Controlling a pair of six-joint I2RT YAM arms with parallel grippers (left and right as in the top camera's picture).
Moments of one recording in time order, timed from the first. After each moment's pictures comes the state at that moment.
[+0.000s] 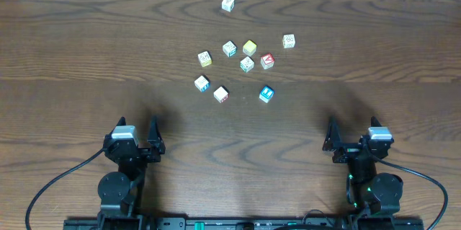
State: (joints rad) left arm -0.05 0.01 0.02 -0.12 -0.04 -0.12; right arm 0.03 0.02 0.01 -0.07 -0.01 0.09
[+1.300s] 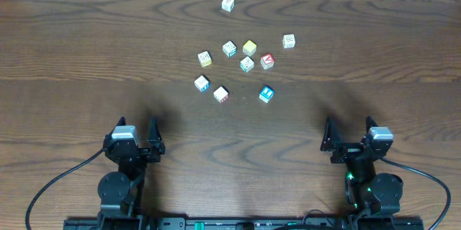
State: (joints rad) left arm -0.05 0.01 0.02 -0.12 -0.04 -0.12; right arm 0.03 0.02 0.01 -0.07 -0.06 0.21
